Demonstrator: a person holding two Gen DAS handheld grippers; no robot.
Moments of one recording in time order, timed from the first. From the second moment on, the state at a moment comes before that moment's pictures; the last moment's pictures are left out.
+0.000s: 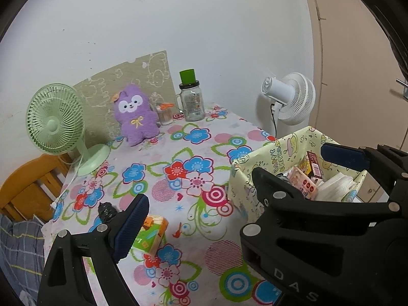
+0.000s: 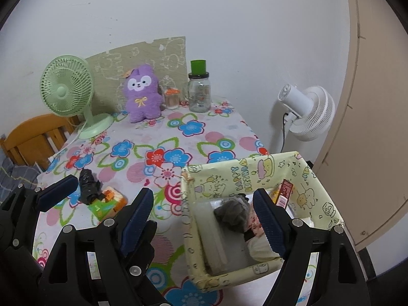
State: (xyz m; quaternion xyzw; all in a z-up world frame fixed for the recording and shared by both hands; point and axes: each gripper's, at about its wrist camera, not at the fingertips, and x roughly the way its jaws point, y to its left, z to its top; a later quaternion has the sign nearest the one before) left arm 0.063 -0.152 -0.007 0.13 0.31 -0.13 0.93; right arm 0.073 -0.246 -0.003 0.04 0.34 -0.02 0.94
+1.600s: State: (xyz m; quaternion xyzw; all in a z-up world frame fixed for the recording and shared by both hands) left arm 0.037 -0.051 -0.002 0.07 0.30 -0.07 0.95; right arm 0.046 -0.148 0.010 -0.01 0.27 0.05 0.96
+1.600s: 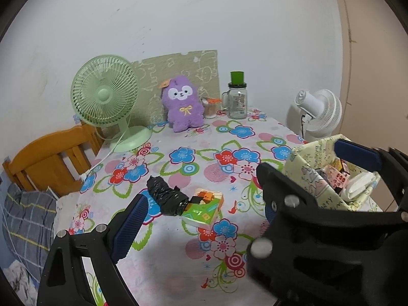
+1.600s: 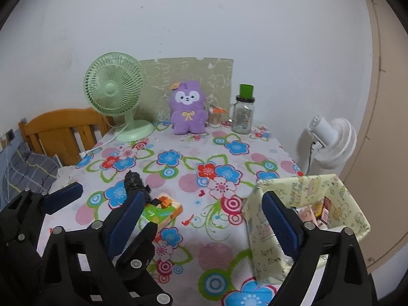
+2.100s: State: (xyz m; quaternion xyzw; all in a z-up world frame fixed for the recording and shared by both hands) left arm 0.060 -0.021 -0.026 0.06 0.33 -0.05 0.94; right arm 0.075 -0.118 -0.015 -0.01 0.30 0.07 0.95
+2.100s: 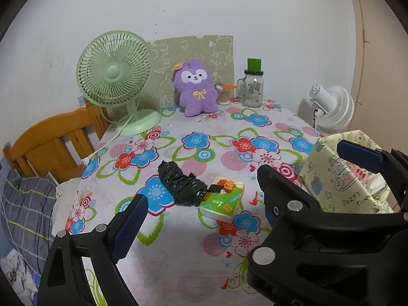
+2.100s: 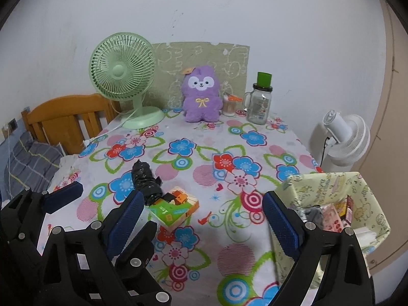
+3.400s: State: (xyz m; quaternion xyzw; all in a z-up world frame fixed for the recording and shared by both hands) left arm 0.130 0.018 -0.096 0.05 0.43 -0.02 0.90; right arm 0.158 -0.078 -0.091 -0.01 0.40 0.11 0.91
